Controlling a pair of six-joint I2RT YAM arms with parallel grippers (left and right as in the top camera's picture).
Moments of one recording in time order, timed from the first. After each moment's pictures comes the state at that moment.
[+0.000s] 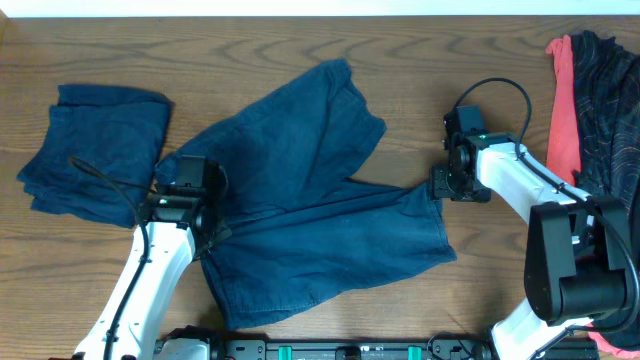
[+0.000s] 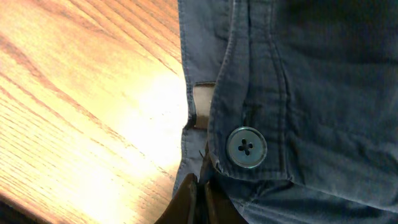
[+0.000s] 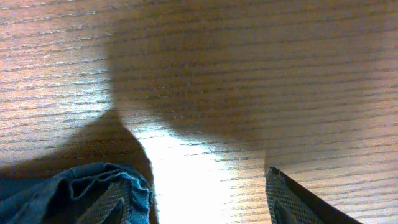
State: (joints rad) left arm -0.09 1.27 0.76 -0.95 -0.21 -0.61; right arm 0.15 1.82 1.05 -0.72 0.09 0.23
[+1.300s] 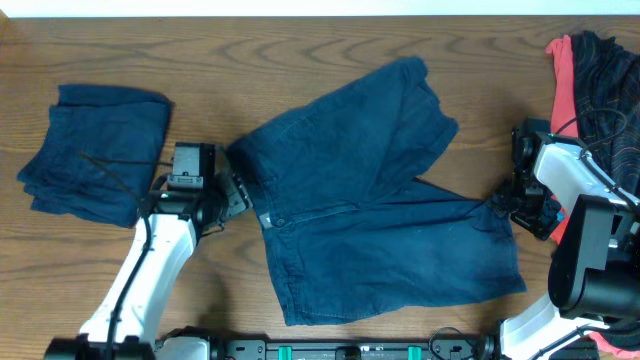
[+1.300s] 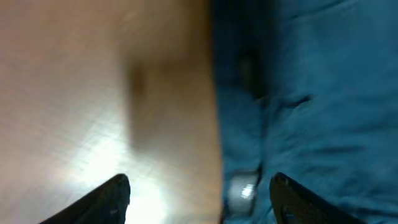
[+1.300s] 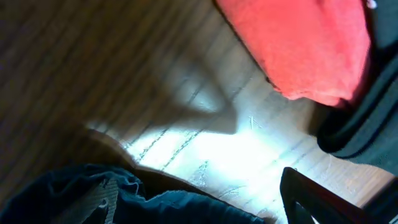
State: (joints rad) left arm -0.07 1.33 0.76 -0.60 0.09 -0.51; right arm -0.16 1.82 1.05 -0.97 0.30 0.67
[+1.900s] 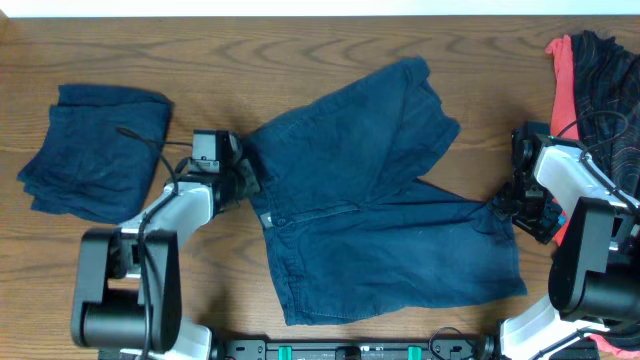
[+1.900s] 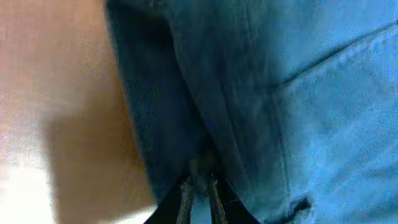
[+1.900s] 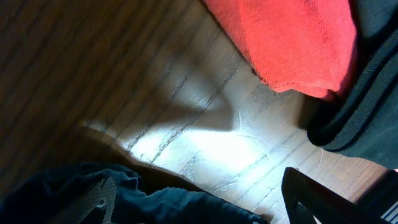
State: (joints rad) left arm -0.07 1.70 0.77 -0.15 0.21 -0.48; right arm -0.16 1.81 1.04 -0.98 0.31 0.68
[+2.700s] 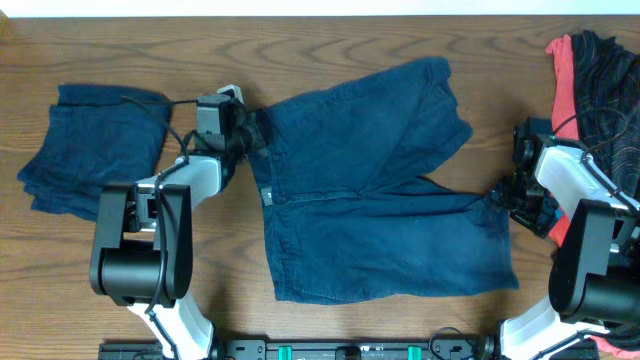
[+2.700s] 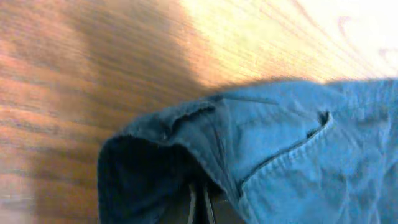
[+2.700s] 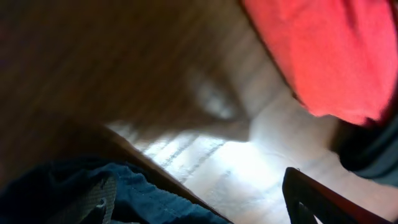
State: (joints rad) left arm -0.08 1.90 0.95 0.14 0.26 -0.47; right arm -0.16 1.80 1.04 -0.89 0.24 0.61
